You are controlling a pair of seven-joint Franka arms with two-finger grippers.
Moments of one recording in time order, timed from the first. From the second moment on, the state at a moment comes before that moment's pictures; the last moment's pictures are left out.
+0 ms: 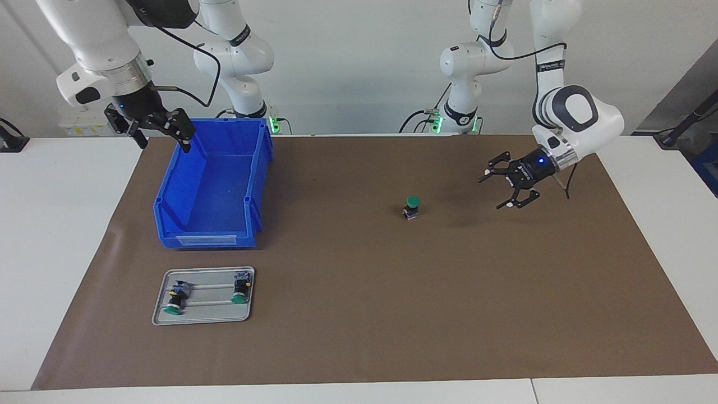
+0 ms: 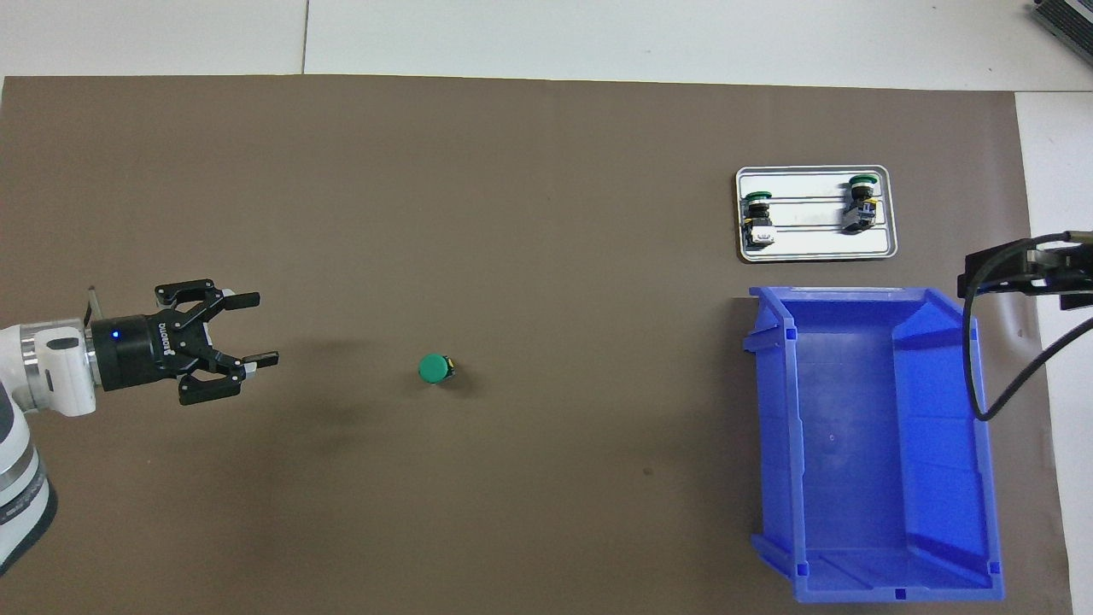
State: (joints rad) left arm 0.12 -0.09 0.03 -2.31 -1.09 1.98 1.77; right arm 0.07 -0.04 -0.09 -1.60 -0.03 1.54 0.12
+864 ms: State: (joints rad) left arm -0.19 -0.11 0.00 -2.06 -0.40 2.08 0.74; right arm 0.07 -0.04 -0.09 -1.60 -0.03 1.54 0.12
